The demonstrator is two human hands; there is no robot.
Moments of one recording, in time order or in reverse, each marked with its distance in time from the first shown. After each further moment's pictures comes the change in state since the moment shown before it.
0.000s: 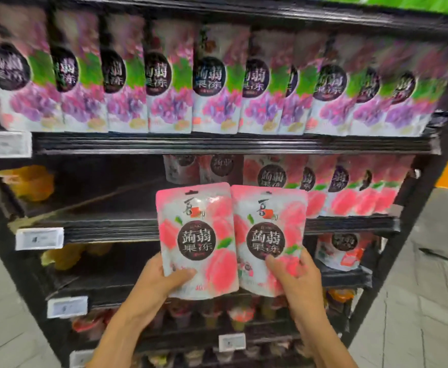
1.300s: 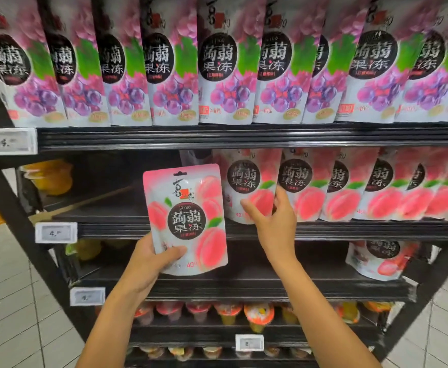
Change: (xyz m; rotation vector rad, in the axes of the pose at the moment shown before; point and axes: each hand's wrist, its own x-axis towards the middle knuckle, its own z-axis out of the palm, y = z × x) left_hand 0.034 0.008 -0.033 0.065 0.223 0.027; right_hand 0.106 -0.007 0.079 -0.233 0.037 -0.192
